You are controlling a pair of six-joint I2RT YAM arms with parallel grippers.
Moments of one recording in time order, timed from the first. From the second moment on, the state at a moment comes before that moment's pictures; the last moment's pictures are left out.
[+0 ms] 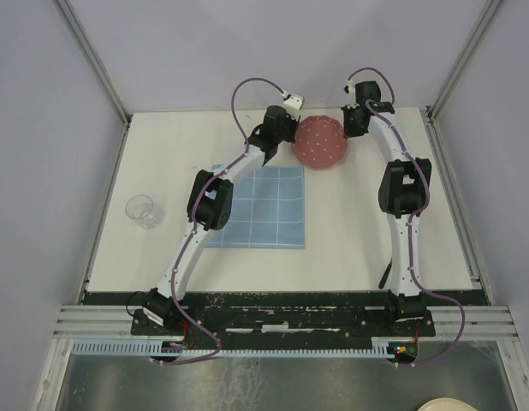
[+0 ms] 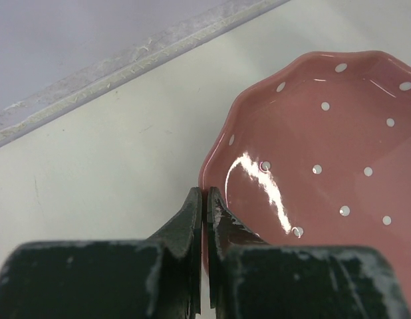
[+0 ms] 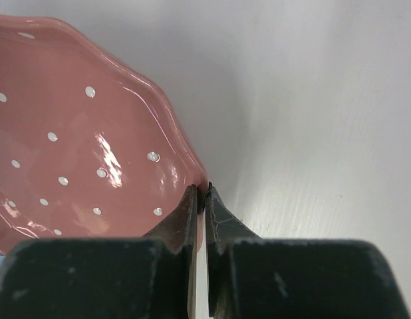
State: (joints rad) left arm -0.52 2.72 2.39 0.05 0.05 0.03; right arm 0.10 2.51 2.38 -0.74 -0.06 -0.01
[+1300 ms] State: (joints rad) left arm -0.58 2.72 2.37 0.05 0.08 0.03; right arm 0.06 2.42 2.19 -0.74 -0.02 -0.01
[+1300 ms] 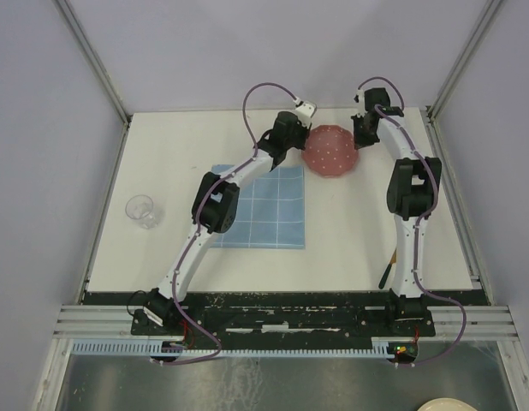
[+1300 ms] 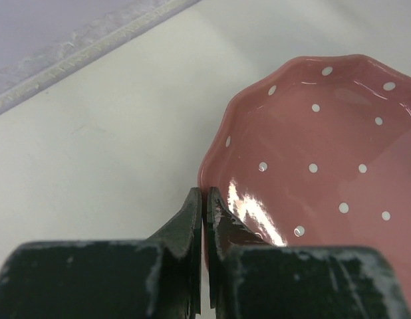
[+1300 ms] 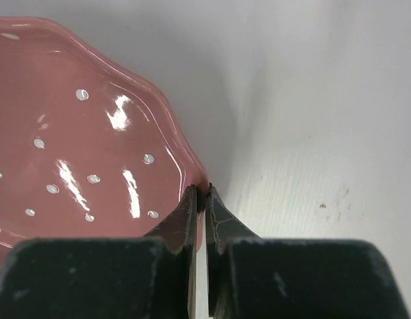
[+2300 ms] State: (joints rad) left arm -0.69 2.49 2.06 -0.08 0.09 0.03; right arm 0.01 2.29 1.96 -0.91 -0.05 -0.14
